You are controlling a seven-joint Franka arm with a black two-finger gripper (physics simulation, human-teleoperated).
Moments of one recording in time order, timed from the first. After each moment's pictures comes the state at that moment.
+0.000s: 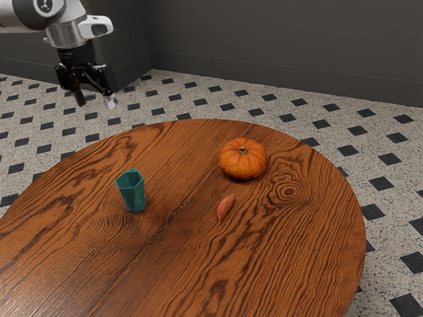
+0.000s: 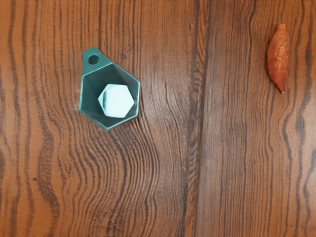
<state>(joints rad) -0.10 -0.02 0.23 -1.59 -0.05 1.58 0.07</state>
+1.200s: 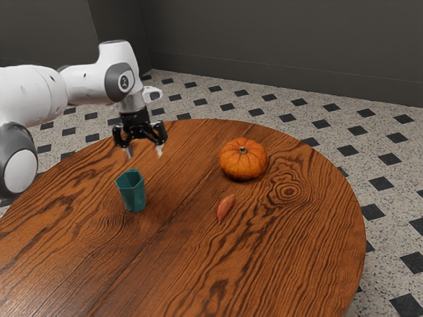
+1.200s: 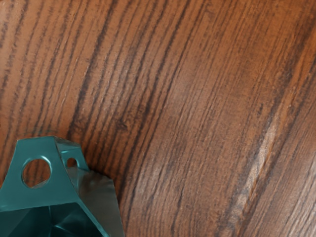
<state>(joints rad) -0.03 0.54 0.23 -1.41 -0.22 1.86 -0.15</state>
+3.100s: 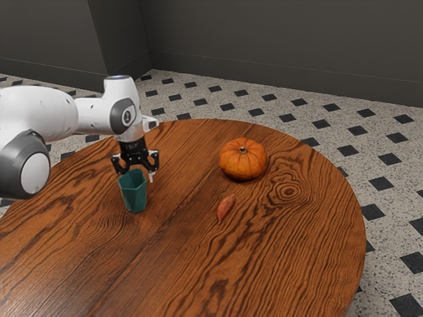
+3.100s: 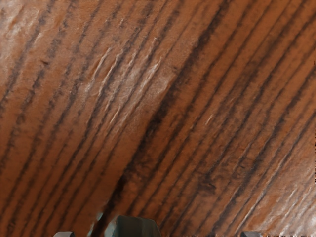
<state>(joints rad) 0.06 0.66 0.17 -1.47 -0.14 2.02 -0.32</state>
